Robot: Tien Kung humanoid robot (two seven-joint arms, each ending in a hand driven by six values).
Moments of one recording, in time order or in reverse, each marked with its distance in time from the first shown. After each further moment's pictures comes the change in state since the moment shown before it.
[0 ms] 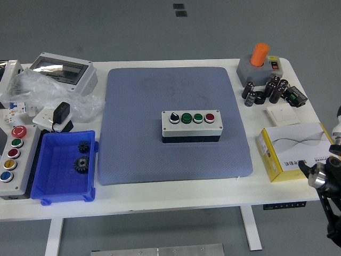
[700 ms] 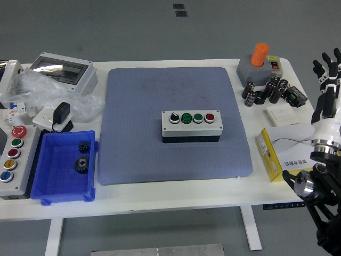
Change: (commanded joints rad) left arm 0.001 -0.006 -0.058 0.000 0.051 -0.001 0.000; right arm -0.012 0.010 -0.112 -0.015 0.185 0.098 0.038
